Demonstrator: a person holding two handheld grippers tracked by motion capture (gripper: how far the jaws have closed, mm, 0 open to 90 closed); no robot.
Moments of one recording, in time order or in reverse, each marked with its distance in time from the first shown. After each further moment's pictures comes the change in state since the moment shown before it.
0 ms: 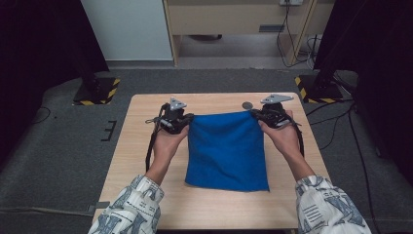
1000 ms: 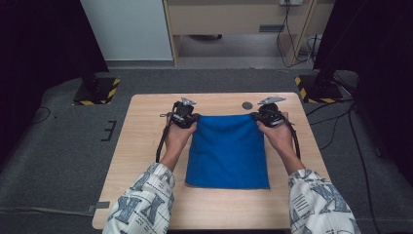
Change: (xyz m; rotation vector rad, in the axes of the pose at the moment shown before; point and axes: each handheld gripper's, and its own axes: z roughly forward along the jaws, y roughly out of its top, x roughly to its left) left arm 0.014 -0.007 0.077 0.101 0.010 -0.019; right arm -0.023 -0.025 0.049 0.107 -0.061 0.044
